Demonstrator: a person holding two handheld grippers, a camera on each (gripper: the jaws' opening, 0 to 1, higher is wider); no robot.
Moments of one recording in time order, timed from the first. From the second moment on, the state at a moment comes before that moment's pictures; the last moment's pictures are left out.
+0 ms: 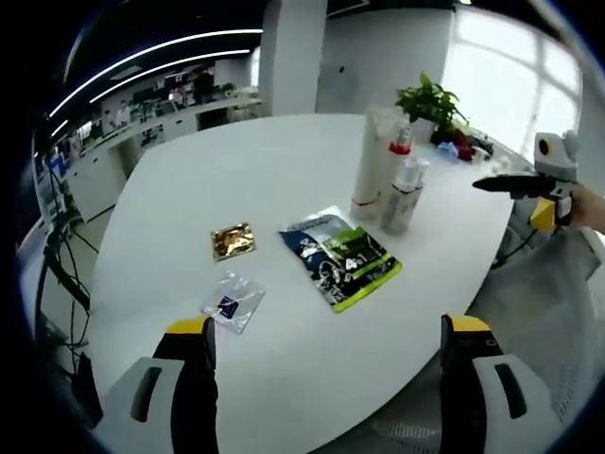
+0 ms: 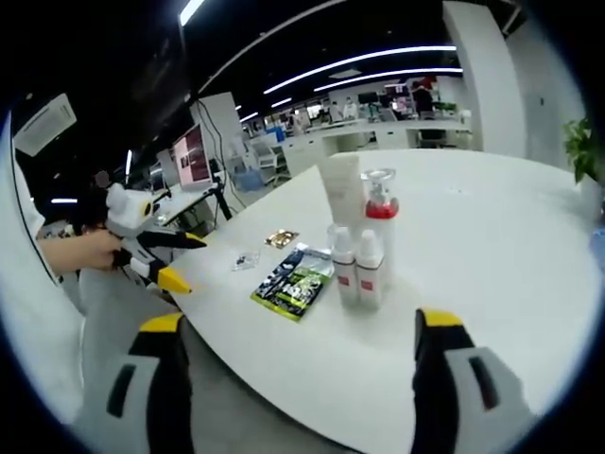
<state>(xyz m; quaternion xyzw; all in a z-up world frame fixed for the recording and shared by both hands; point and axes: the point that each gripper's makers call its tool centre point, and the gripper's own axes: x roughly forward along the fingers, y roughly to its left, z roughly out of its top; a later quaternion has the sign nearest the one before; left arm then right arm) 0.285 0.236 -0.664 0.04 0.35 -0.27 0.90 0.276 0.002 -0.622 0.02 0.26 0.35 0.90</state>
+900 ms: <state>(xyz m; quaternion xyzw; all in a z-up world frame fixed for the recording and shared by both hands) 0.302 0.258 -0.677 0.08 0.37 -0.26 0.89 0.278 -0.002 -0.622 0.03 0.26 0.34 0.91</state>
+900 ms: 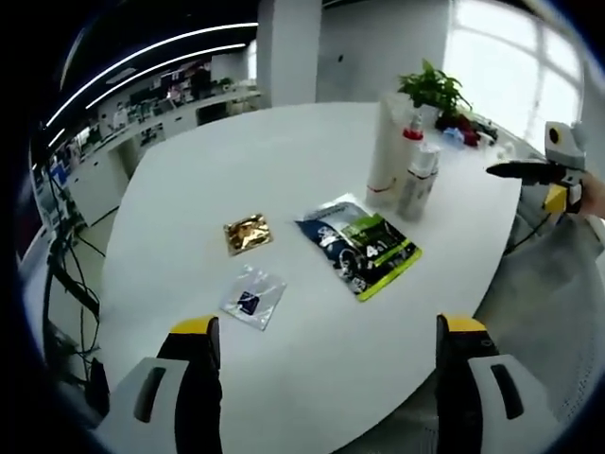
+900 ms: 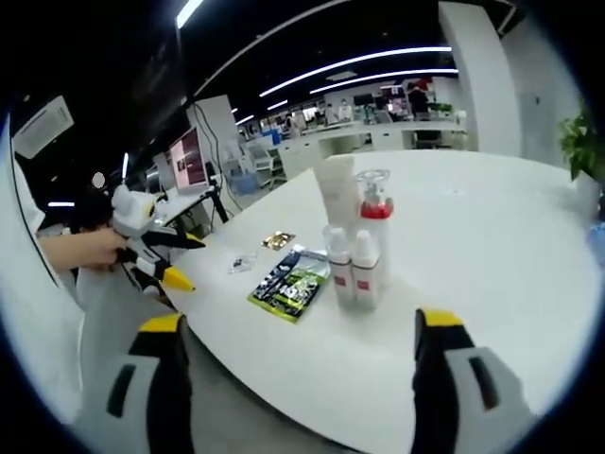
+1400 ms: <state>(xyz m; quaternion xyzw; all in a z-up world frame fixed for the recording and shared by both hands) 0.335 0.274 -0.701 0.14 0.41 -0.28 0.86 0.272 -0.009 -0.626 0.03 0.26 0.33 0.91</state>
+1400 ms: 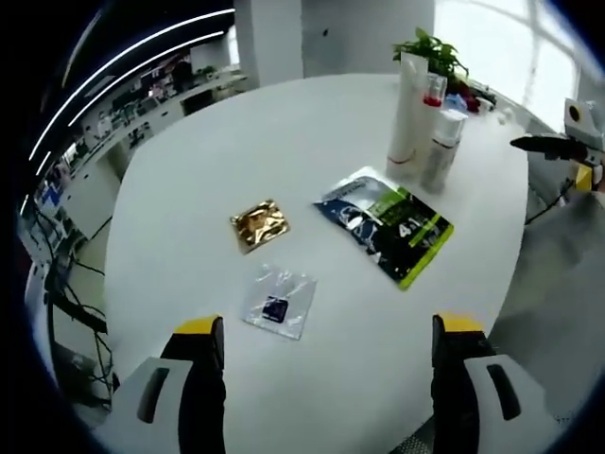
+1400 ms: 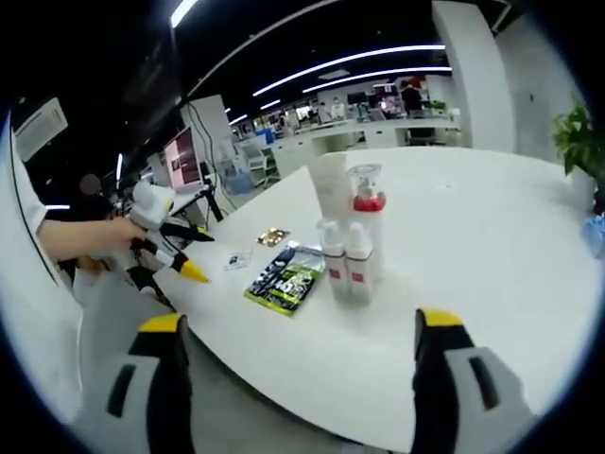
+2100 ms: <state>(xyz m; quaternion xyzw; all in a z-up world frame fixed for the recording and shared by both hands) 0.371 0.287 -0.735 0.17 0.47 -0.29 0.82 0.279 -0.012 -0.632 0.04 0.27 0.31 0.91</state>
